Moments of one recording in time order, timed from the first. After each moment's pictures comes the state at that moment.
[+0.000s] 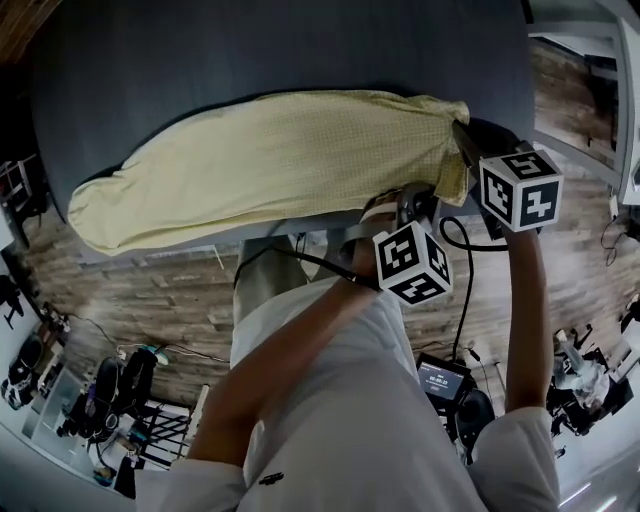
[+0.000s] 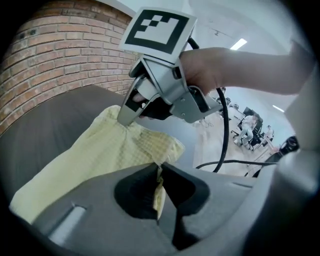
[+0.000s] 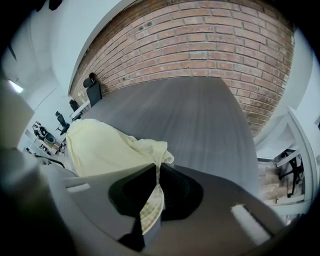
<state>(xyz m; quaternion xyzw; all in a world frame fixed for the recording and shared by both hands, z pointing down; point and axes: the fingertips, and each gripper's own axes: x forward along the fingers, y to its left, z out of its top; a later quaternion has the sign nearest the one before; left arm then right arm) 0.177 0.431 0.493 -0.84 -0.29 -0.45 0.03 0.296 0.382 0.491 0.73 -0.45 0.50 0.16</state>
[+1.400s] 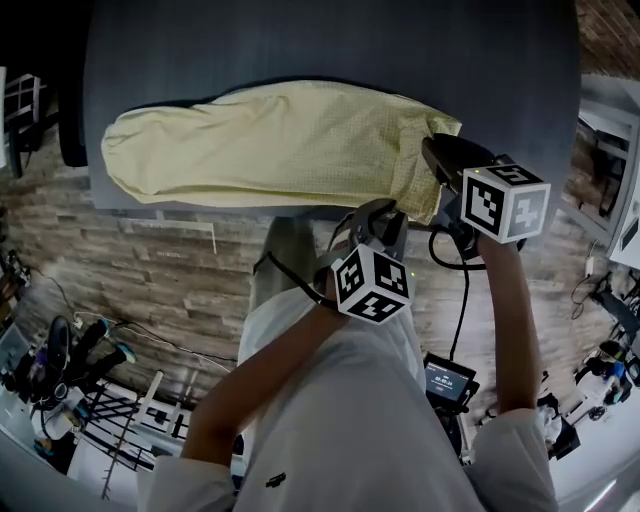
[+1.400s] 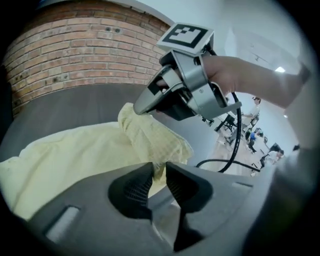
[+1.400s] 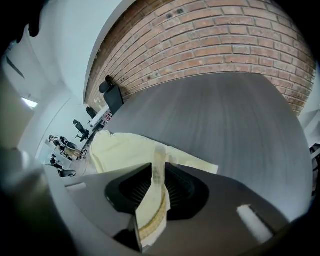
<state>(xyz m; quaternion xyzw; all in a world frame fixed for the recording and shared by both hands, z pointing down) 0.062 0.249 0.461 -0.88 -0.10 -0.45 -0.10 0.174 0.187 0.443 0.67 -0.51 0.53 0.10</state>
